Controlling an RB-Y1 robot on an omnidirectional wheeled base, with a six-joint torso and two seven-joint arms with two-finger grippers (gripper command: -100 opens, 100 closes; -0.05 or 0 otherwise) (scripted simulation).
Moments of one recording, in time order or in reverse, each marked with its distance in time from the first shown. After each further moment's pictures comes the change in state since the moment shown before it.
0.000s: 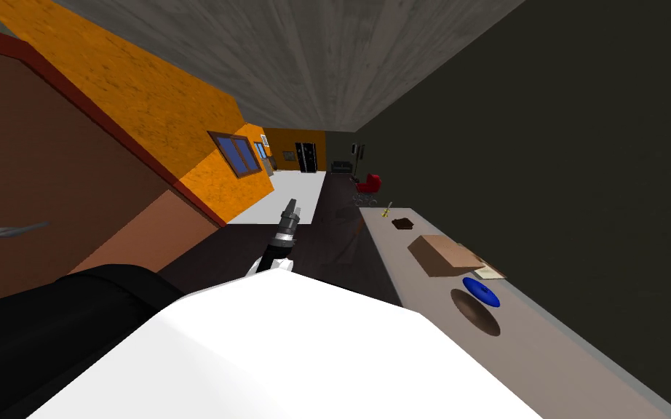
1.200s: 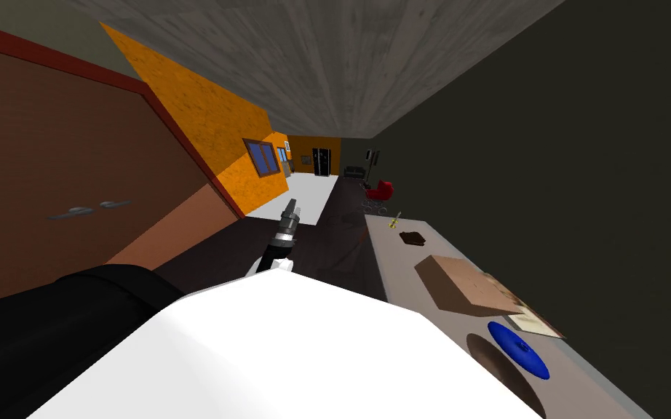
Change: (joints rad) left arm 0.001 0.000 0.000 0.000 0.000 0.000 0.000; right arm -0.173 -0.020 0.210 0.007 -0.227 -0.112 -0.068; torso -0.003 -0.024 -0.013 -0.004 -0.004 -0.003
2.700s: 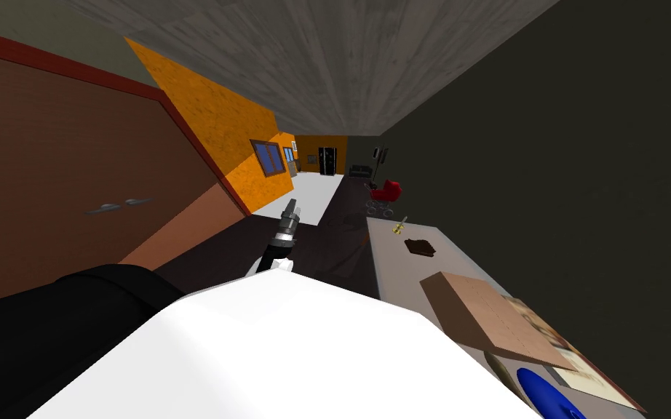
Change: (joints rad) left arm 0.000 0.000 0.000 0.000 0.000 0.000 0.000; right arm -0.030 -0.034 0.086 -0.114 -0.143 -0.061 -0.028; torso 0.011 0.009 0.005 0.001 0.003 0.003
